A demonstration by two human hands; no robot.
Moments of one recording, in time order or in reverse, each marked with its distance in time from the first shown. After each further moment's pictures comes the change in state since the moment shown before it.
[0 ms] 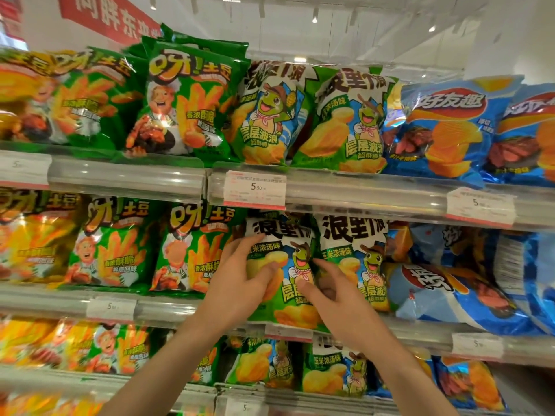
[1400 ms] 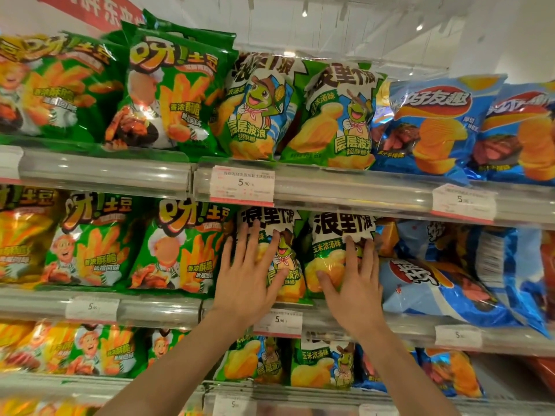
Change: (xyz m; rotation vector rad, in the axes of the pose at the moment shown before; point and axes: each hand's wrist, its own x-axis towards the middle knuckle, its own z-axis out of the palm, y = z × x) left_hand 0.027 -0.050 0.062 0.833 0.080 0.342; right_hand 0.041 0.072 -0.010 -0.541 0.456 -0.019
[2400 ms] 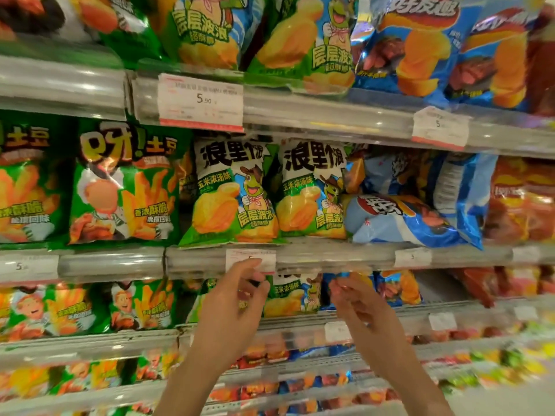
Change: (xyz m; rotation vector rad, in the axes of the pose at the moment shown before) left_hand -0.113 0.041 -0.021 -1.014 -0.195 -0.240; right_hand -0.142 0.049 -0.051 0.438 -0.243 0.219
